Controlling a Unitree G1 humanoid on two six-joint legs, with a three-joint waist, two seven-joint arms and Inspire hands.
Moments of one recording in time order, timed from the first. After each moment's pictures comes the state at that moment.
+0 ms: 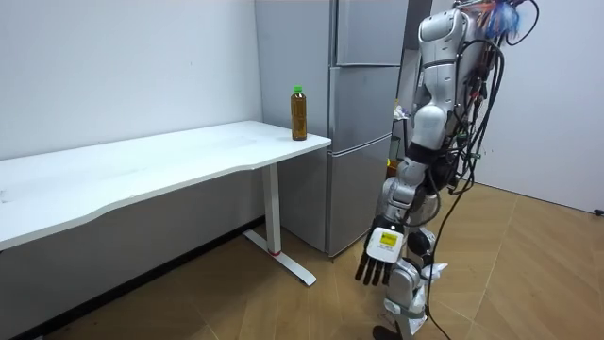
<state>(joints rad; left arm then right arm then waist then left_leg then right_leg) 0.24 0.14 0.23 1.11 -0.56 0.04 0.19 0.06 -0.20 0.09 1.33 0.53 0.05 0.13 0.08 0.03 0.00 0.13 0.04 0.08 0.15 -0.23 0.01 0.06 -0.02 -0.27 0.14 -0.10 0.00</state>
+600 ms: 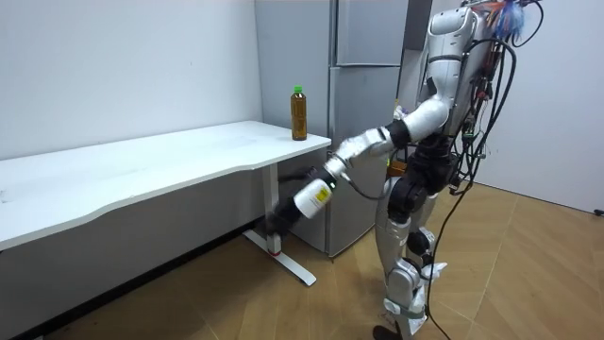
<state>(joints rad) 0.14 0.24 0.52 0.45 -0.82 -0.02 0.46 0.06 -0.22 -0.04 1.31 0.37 0.04 0.13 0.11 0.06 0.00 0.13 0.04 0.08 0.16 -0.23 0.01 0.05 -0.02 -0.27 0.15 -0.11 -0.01</state>
